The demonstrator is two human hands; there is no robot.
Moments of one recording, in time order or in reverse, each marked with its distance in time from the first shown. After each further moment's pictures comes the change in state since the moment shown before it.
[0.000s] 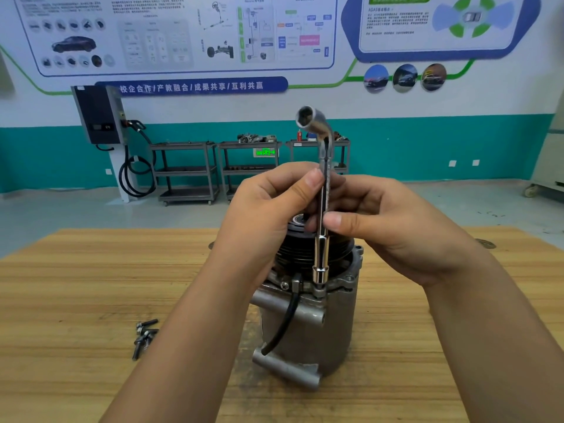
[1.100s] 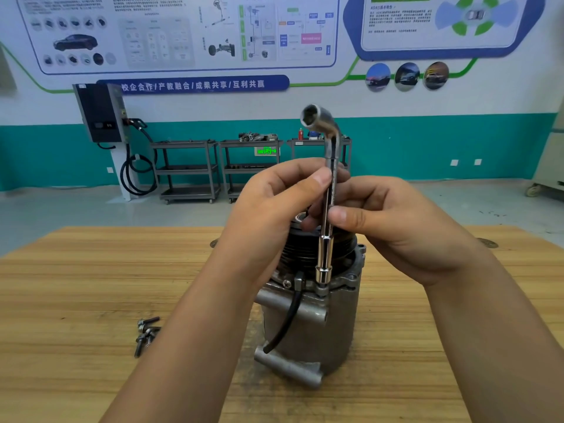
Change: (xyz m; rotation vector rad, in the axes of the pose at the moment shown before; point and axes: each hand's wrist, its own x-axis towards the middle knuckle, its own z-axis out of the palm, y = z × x) left_hand -0.003 0.004 0.000 -0.027 -0.054 -0.050; right_hand 0.001 0.002 0.001 0.073 -0.027 0.007
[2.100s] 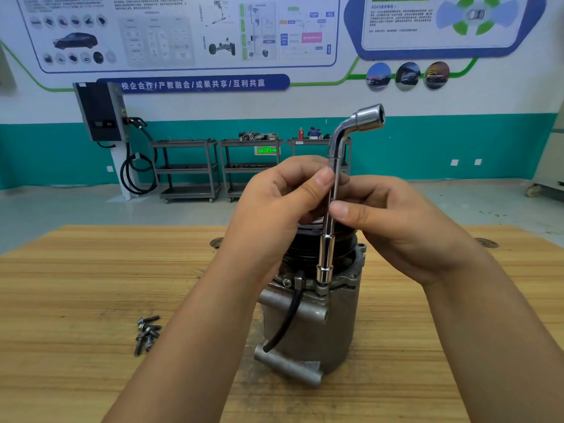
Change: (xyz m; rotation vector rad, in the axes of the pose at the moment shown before) left_hand 0.003 -0.003 0.004 0.059 0.043 0.031; right_hand 0.001 0.003 0.000 -0.012 0.052 -0.014
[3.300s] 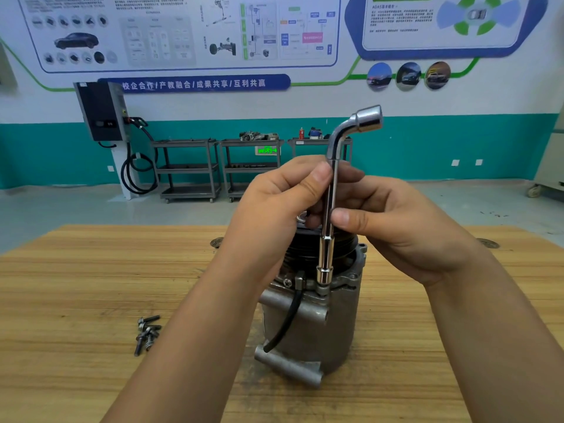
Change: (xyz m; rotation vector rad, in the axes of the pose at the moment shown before) left_hand -0.001 0.002 0.000 0.003 -0.021 -0.004; right_hand -0.001 0.002 -0.002 0.049 -0.054 0.002
